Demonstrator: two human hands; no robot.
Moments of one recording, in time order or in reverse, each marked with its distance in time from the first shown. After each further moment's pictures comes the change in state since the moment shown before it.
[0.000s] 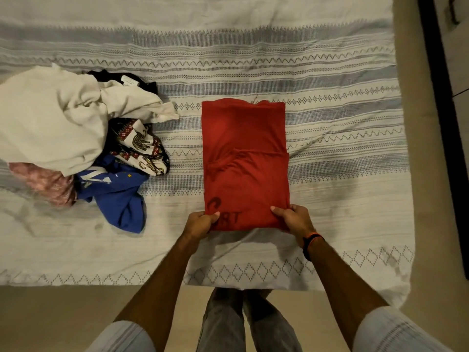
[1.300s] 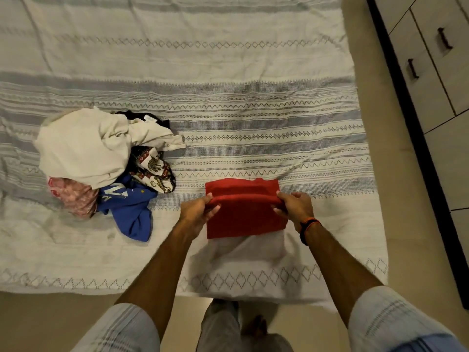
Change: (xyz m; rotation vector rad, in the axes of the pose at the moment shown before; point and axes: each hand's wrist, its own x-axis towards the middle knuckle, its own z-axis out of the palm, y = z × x) left_hand -0.082 0.089 0.004 -0.570 0.029 0.077; right_hand -0.057 -0.086 -0.037 0.303 0.063 -0.143
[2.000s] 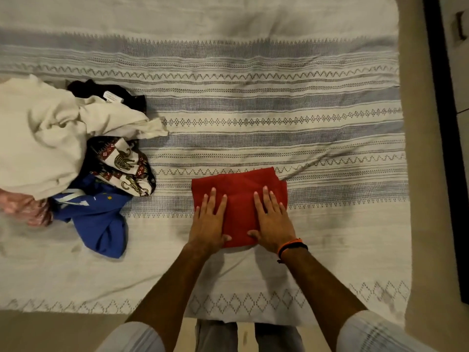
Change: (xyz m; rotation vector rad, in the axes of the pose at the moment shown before) left_hand 0.102 -0.069 0.022 1.850 -0.221 0.561; right_hand 0.076 0.060 0.047 -1.609 -0.362 -0.547
